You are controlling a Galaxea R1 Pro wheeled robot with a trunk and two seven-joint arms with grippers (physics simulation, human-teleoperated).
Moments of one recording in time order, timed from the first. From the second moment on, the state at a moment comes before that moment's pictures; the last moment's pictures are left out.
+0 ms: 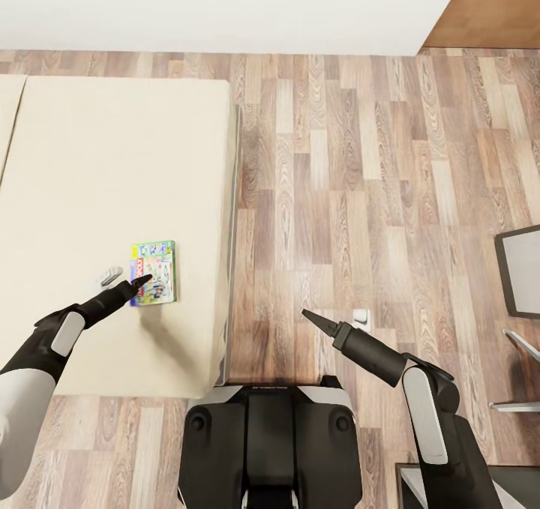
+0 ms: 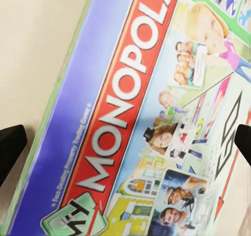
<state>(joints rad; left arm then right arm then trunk) -0.91 0.32 0.25 -0.60 0.50 0.39 -0.50 -0.37 0.11 -0.20 -1.56 -0.52 0.88 0.75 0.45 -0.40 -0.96</state>
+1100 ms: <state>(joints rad) -0.91 0.32 0.25 -0.60 0.50 0.39 -0.52 -0.37 0.11 -0.20 -1.56 -0.53 0.88 0.75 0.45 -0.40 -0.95</state>
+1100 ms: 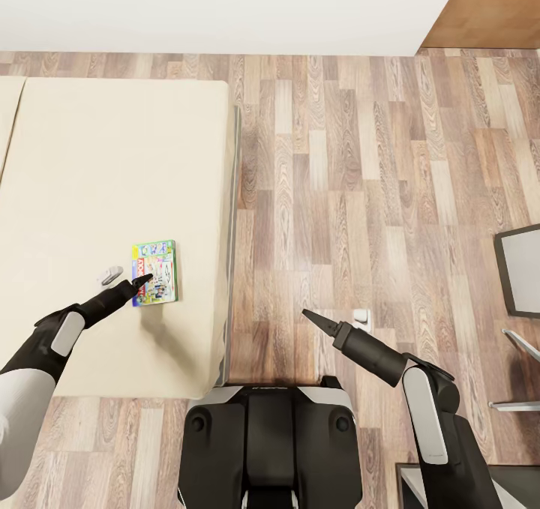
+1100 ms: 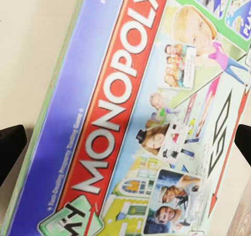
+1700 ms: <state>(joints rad) -0.91 0.32 0.25 -0.60 0.50 0.39 -0.52 -0.37 0.11 -0.20 -1.56 -0.53 0.88 0.75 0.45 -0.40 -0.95</state>
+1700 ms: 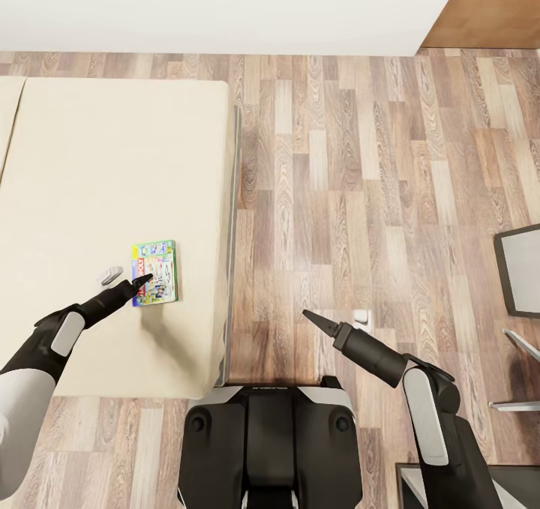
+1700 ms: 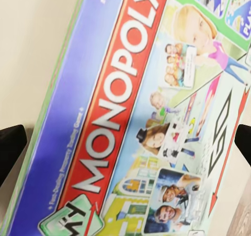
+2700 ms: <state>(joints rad) -0.91 0.33 0.25 -0.60 0.50 0.39 -0.65 -0.37 0.12 -0.20 -1.56 -0.52 0.88 0.75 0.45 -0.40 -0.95</state>
